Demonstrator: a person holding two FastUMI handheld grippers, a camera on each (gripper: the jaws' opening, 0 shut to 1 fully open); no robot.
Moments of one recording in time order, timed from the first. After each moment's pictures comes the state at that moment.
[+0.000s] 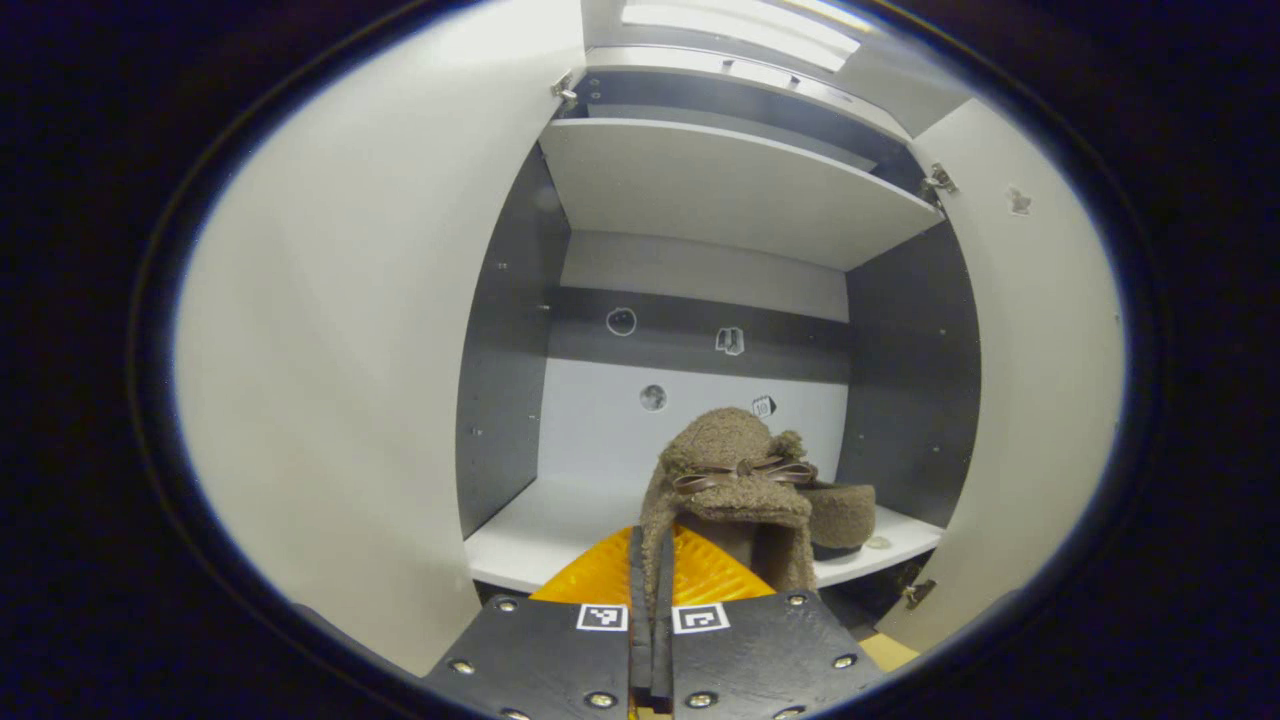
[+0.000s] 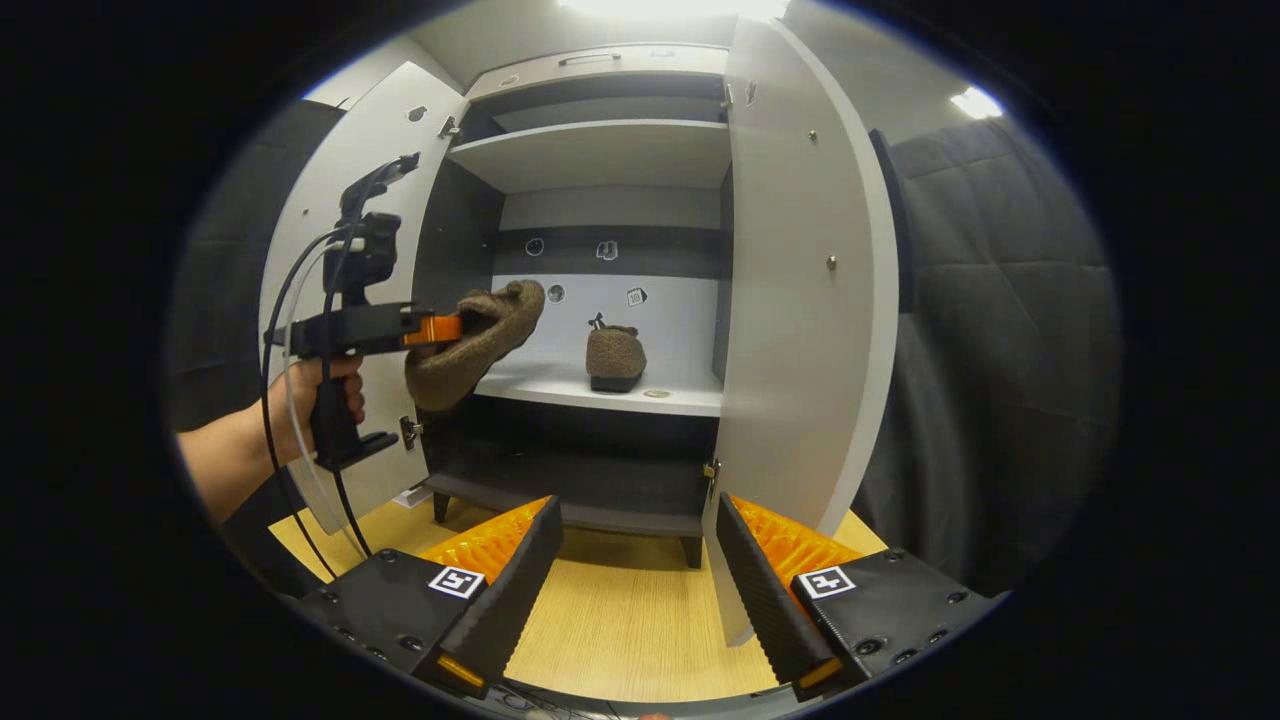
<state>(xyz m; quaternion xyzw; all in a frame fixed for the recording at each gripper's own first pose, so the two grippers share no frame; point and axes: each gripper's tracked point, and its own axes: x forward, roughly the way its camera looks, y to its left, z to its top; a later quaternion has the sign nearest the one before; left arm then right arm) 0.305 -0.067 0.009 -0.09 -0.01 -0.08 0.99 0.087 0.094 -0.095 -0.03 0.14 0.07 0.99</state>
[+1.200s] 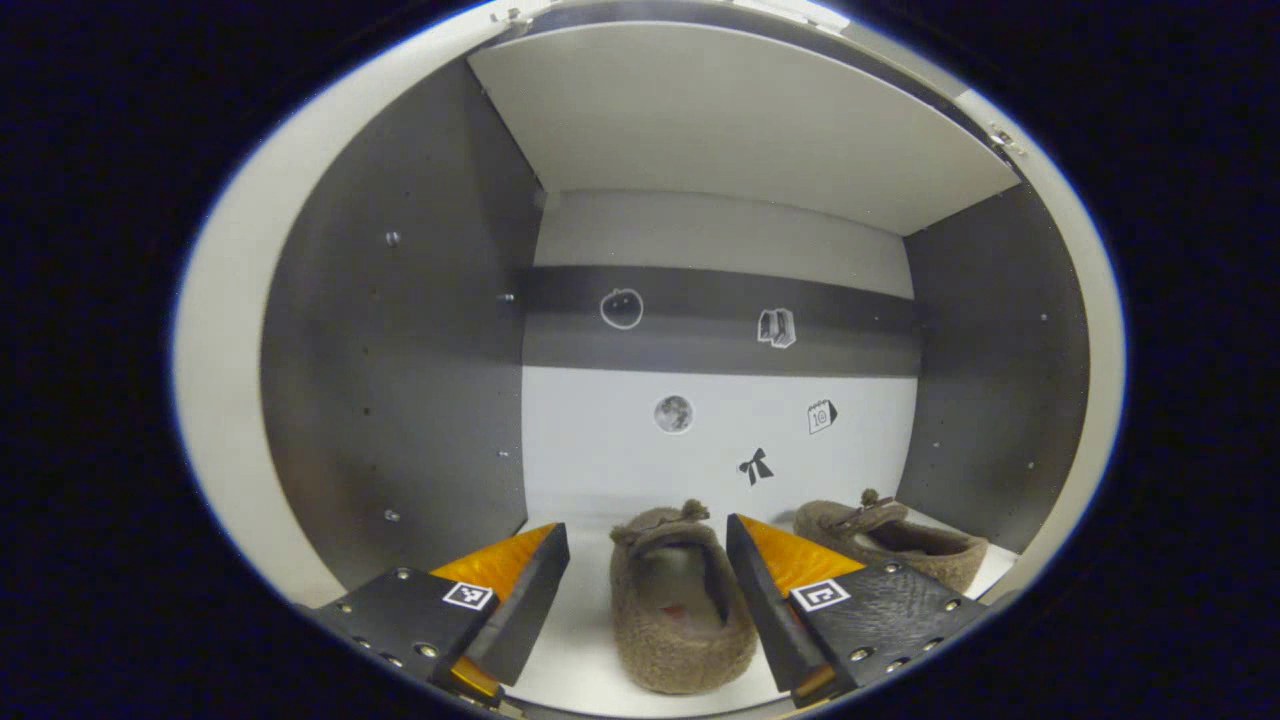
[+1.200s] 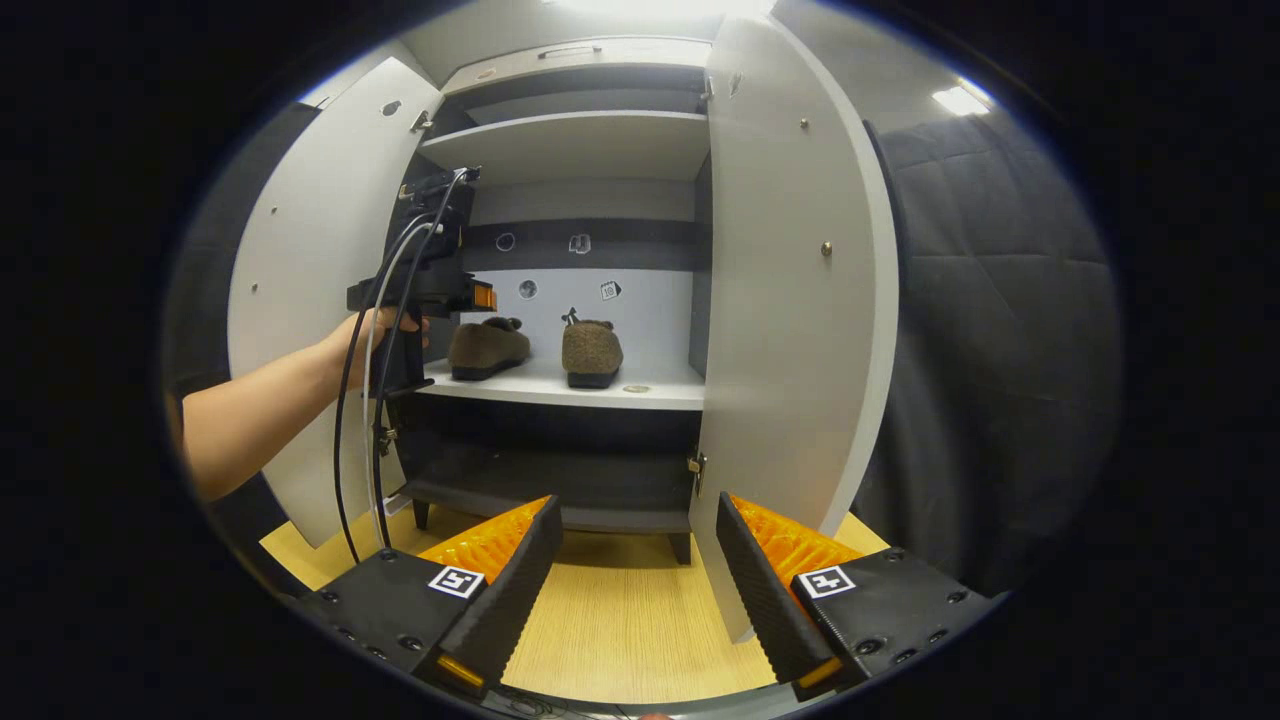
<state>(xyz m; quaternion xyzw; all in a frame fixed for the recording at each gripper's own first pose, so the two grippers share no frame) 0.417 -0.075 0.025 -0.05 0.02 -0.06 1.00 0.091 0.086 -0.092 -0.03 0.14 0.03 0.99</state>
